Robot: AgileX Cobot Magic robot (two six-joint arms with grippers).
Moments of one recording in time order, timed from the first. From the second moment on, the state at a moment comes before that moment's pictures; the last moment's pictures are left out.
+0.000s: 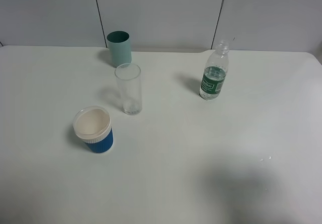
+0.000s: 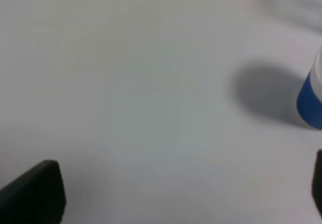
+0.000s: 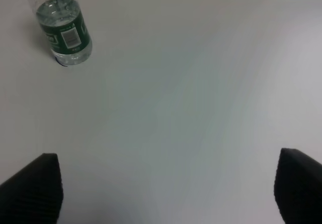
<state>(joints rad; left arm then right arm) 0.18 0.17 -0.52 -0.14 1.06 0.20 0.01 0.00 -0.48 -0.01 1.05 0.00</state>
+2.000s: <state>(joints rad) 0.18 0.17 -0.52 -0.14 1.06 0.20 0.01 0.00 -0.48 -0.01 1.05 0.00</state>
